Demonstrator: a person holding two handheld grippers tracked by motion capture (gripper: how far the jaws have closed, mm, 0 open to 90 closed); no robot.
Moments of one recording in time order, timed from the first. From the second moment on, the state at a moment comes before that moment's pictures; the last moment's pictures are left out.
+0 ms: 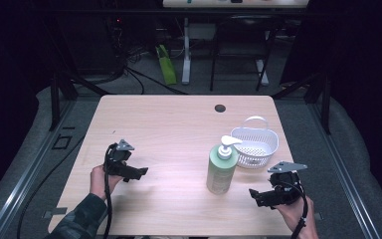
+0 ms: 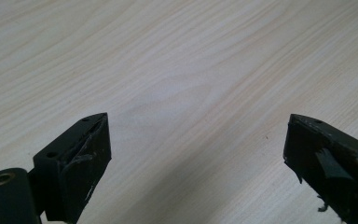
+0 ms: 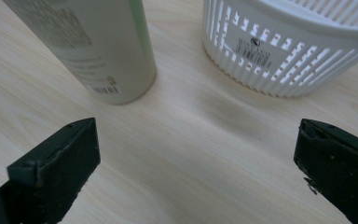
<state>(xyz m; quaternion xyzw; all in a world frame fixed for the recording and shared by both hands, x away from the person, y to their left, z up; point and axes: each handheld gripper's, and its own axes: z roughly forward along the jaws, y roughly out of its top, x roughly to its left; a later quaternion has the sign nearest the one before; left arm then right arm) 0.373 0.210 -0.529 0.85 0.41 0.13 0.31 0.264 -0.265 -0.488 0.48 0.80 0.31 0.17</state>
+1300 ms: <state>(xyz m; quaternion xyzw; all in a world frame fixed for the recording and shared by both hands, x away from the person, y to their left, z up) 0.375 0.201 -0.531 0.86 0.39 0.10 0.31 0.280 -0.195 -0.430 0.37 0.76 0.49 0.19</state>
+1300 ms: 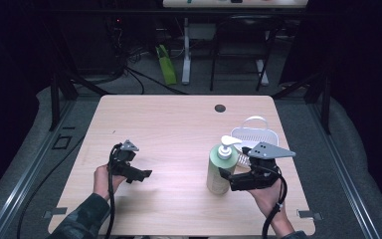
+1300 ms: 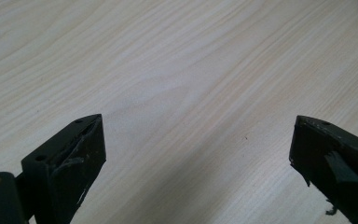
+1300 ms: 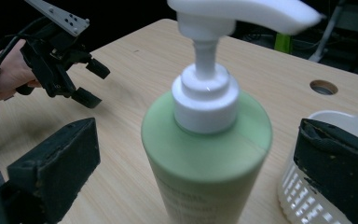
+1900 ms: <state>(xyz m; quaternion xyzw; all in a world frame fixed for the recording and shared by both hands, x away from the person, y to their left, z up) 0.375 0.202 -0.531 0.86 0.39 0.10 0.31 0.279 -0.173 -0.421 0.38 0.71 0.53 0.27</state>
